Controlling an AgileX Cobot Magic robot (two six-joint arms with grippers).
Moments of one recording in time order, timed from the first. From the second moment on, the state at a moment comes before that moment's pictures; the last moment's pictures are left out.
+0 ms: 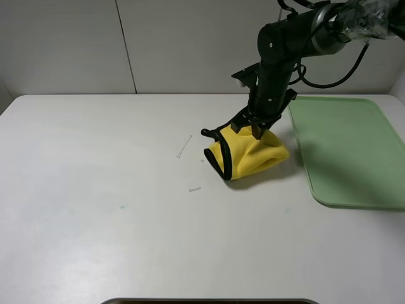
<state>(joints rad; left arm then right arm) 0.03 0.00 -0.48 -0.01 1.05 0.06 0.42 2.18 -1.60 -0.10 0.93 -0.15</state>
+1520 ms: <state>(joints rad) 0.03 0.00 -0.48 -0.01 1.05 0.06 -0.14 2.18 -1.60 -0.03 0.86 -0.14</state>
